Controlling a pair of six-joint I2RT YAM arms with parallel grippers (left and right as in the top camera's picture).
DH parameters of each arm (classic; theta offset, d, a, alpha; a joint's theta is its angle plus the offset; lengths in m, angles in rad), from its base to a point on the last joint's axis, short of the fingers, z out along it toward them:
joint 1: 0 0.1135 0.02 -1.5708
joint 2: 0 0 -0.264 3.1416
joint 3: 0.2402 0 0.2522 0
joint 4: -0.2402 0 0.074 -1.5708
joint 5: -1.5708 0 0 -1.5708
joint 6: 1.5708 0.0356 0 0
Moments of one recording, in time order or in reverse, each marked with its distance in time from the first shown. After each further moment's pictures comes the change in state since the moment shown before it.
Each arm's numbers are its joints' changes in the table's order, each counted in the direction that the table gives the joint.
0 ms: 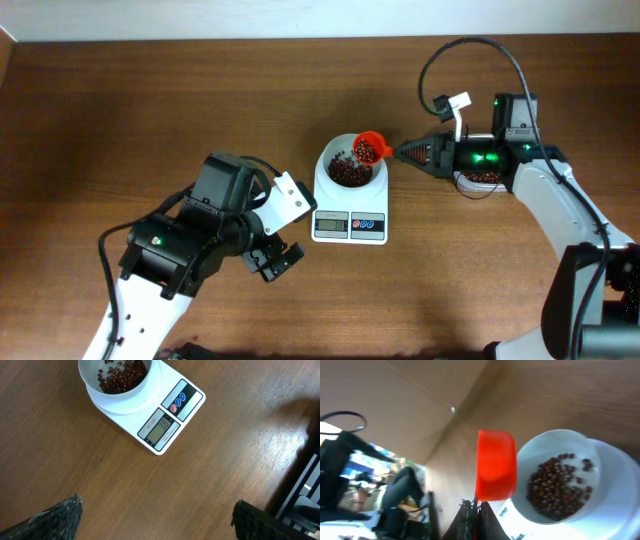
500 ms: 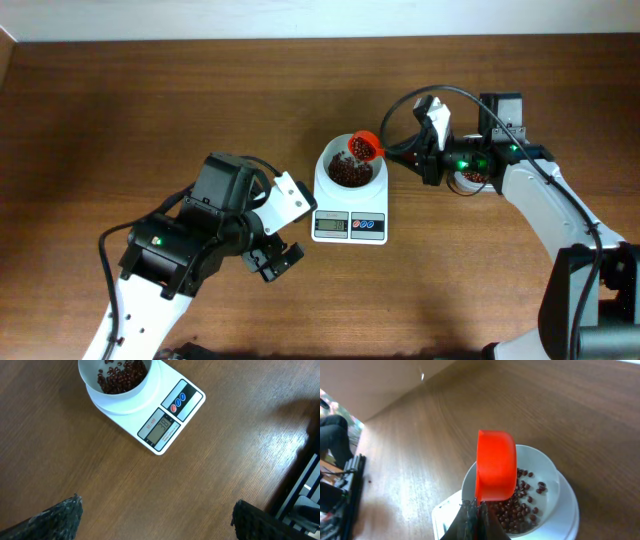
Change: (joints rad) left arm 0.000 0.000 0.000 0.000 0.000 0.000; right arm 0.057 0.000 0.000 0.022 -0.161 -0.436
